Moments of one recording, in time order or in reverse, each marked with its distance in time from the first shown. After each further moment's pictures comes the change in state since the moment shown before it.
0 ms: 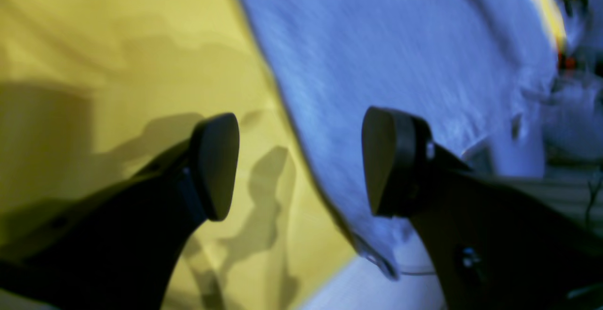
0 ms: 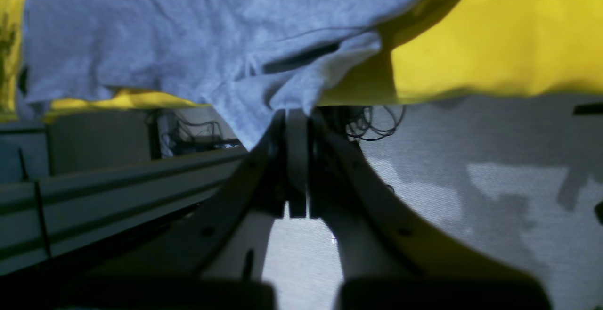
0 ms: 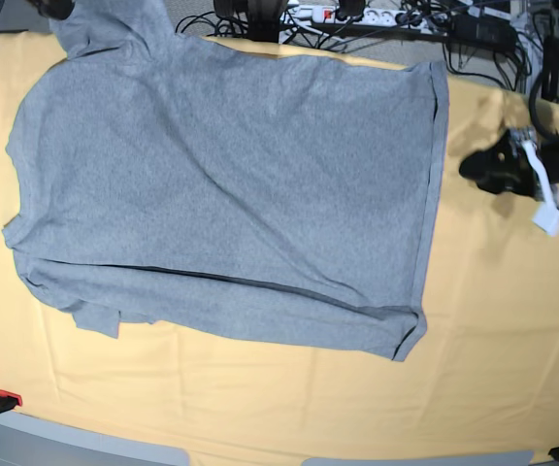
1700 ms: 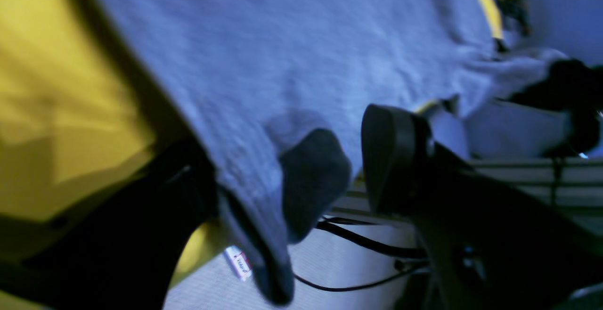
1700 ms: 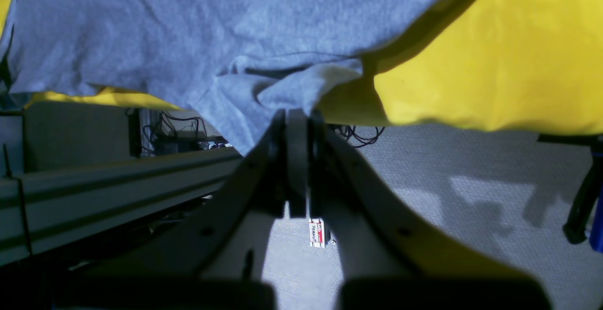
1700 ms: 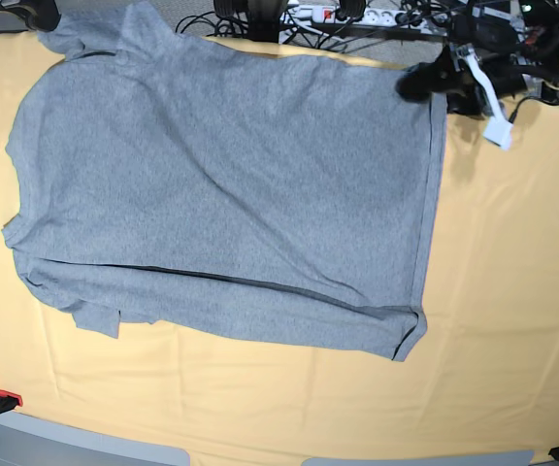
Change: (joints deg) left arm 19.7 17.7 -4.6 8.7 2.8 -0.2 -3.0; right arm 1.0 4.1 0.0 0.0 0.0 0.0 0.0
